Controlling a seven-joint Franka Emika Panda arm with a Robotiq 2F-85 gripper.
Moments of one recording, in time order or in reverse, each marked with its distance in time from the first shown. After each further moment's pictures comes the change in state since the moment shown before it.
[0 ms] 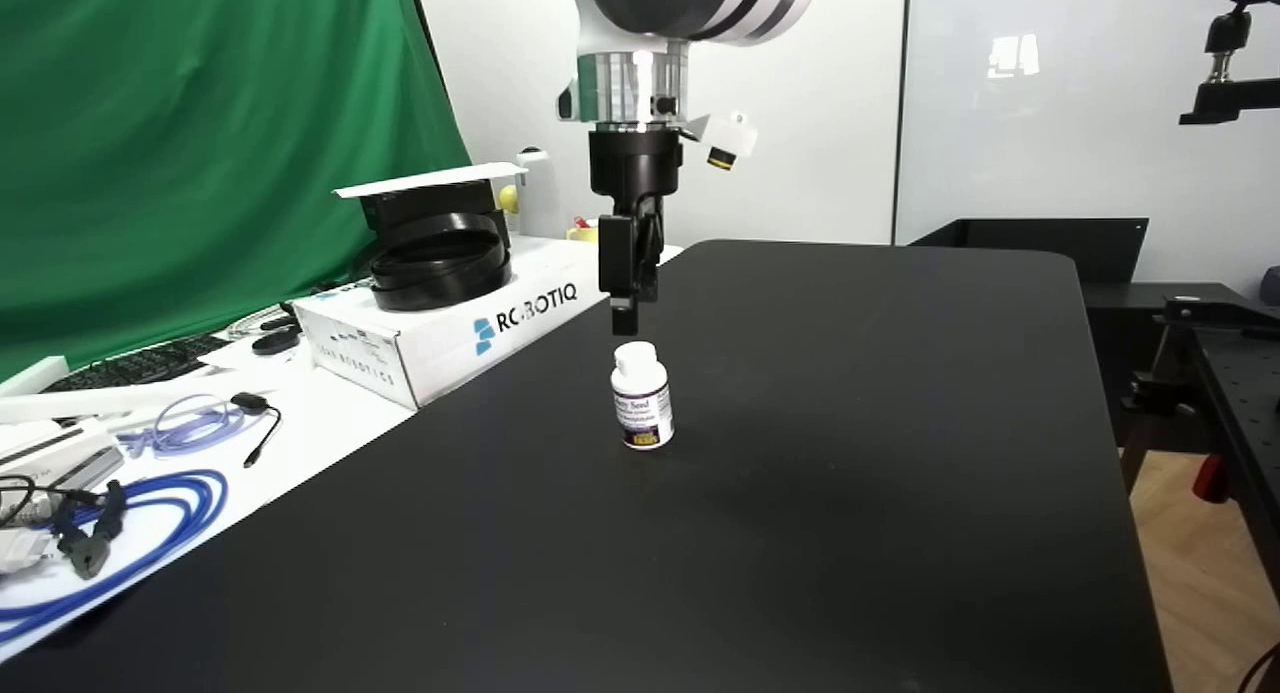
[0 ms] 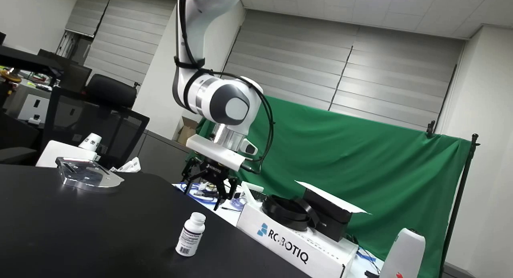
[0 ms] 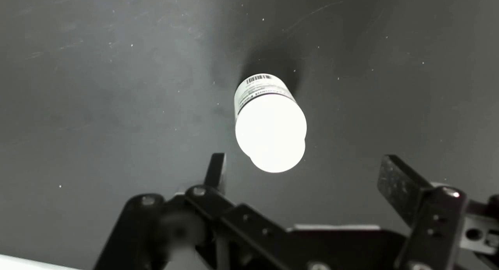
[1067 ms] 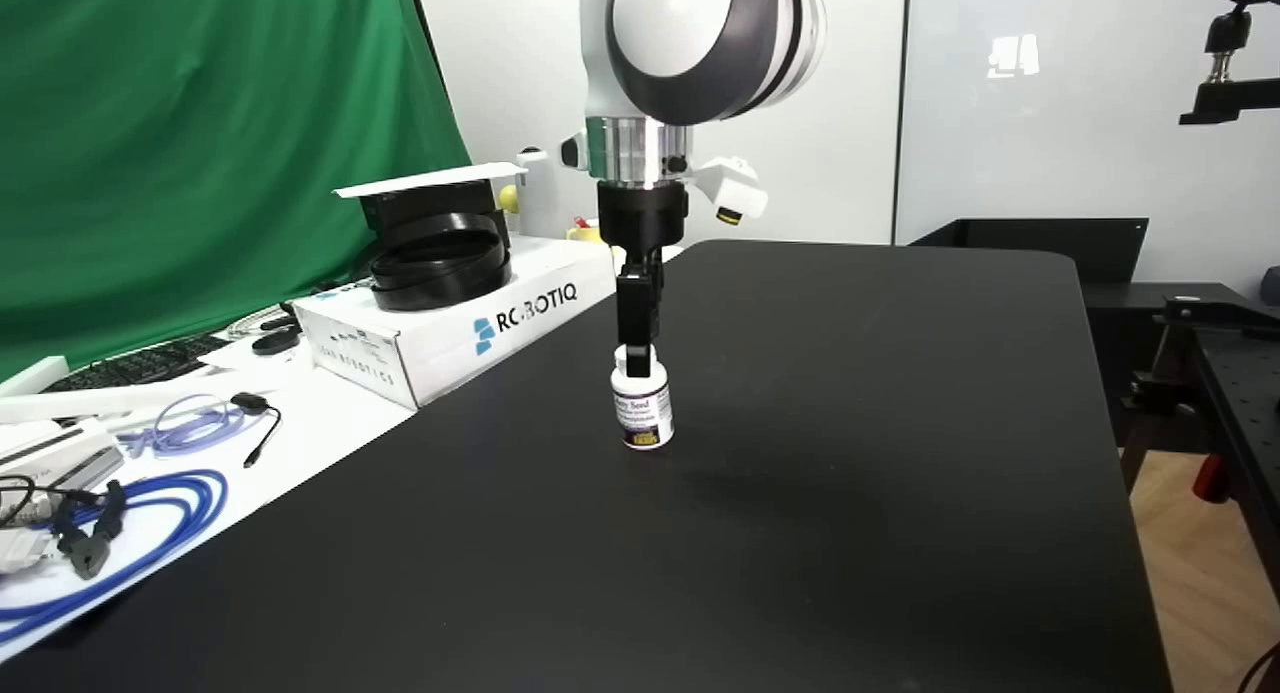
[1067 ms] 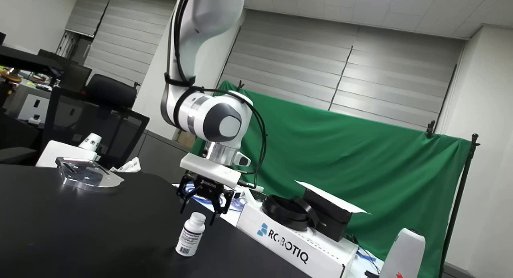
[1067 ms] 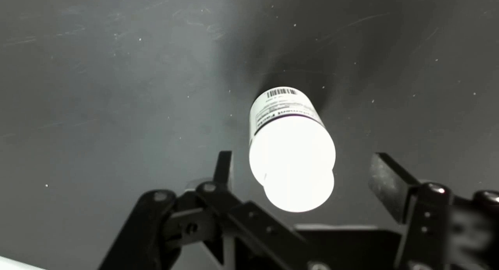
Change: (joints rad) arm -0.003 0.085 0.002 -0.007 -0.119 0.119 0.000
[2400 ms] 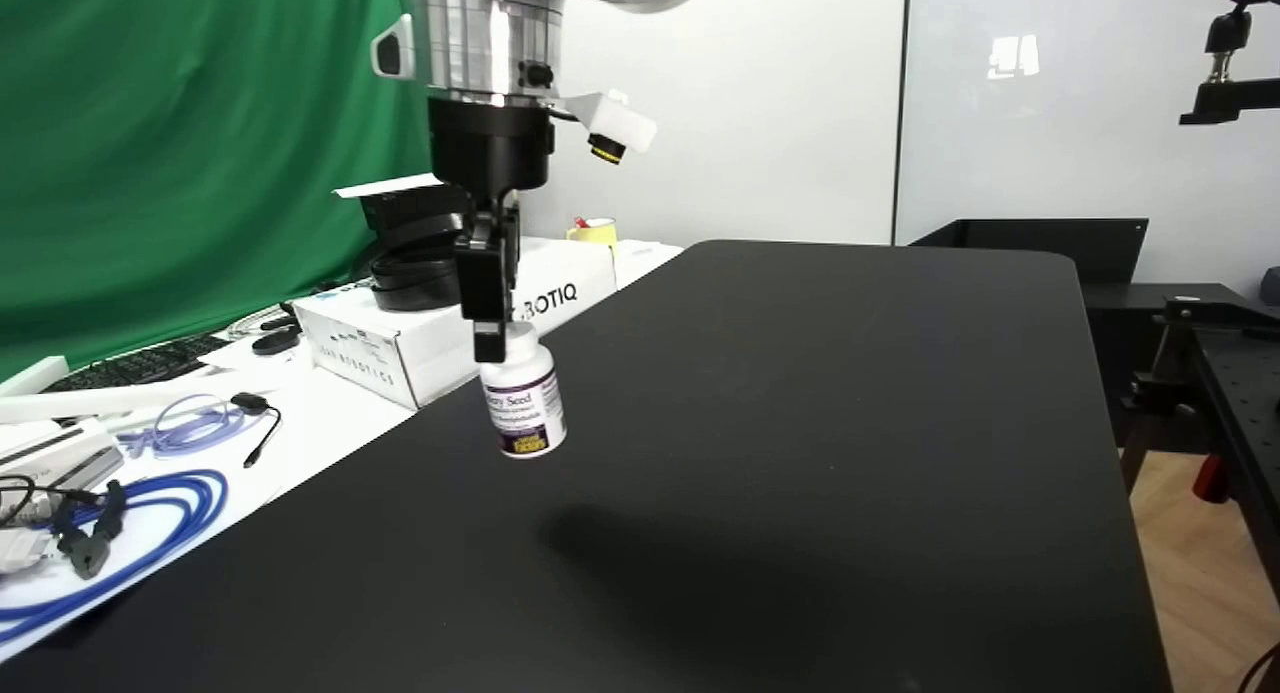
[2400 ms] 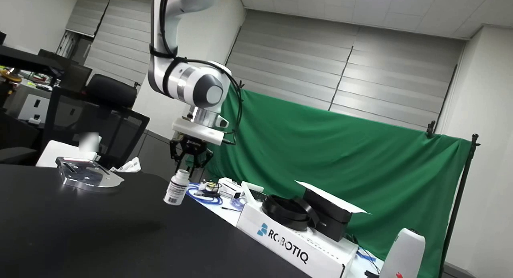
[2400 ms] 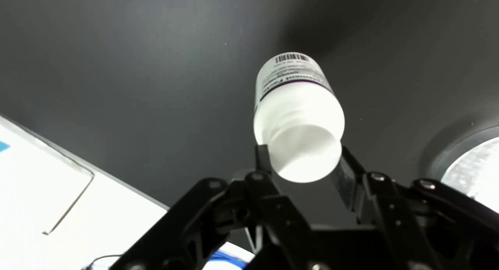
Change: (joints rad) arm 0.093 -0.054 0.119 0.120 -0.053 -0.072 0.000
